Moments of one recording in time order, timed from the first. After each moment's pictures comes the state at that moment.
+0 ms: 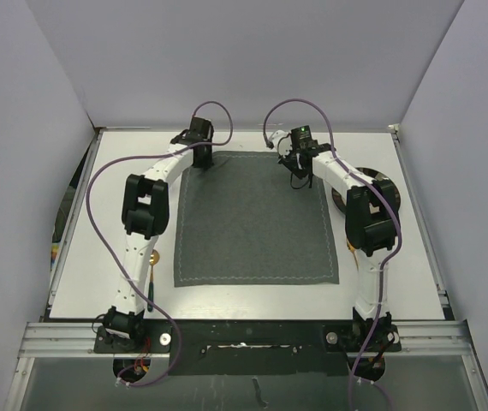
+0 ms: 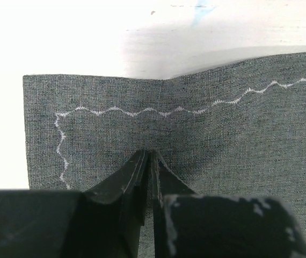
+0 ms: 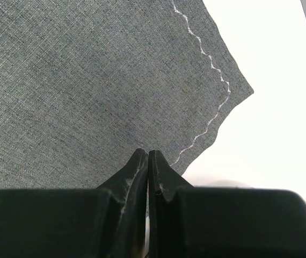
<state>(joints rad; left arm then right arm) -0.31 2.52 2.18 -0.58 -0.13 -0.27 0.32 2.13 1.70 -0.49 0.09 -0.62</state>
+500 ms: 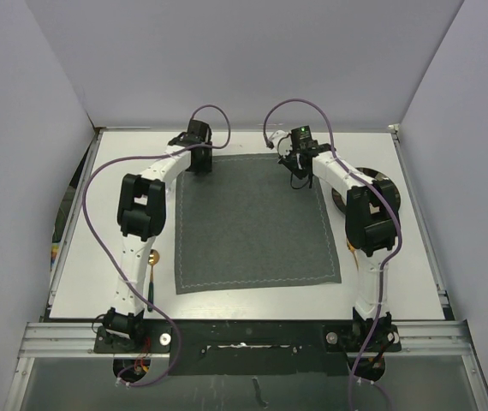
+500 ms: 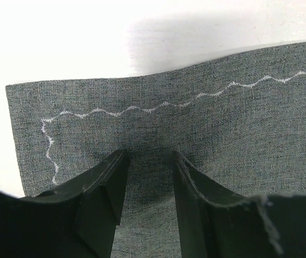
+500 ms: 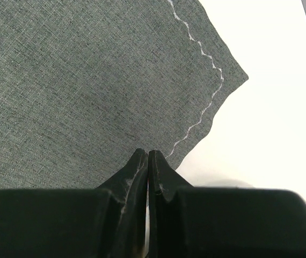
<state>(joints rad) -0.31 2.45 2.08 -0.57 -0.15 -0.24 0.32 2.12 1.70 -0.49 0.09 -0.61</state>
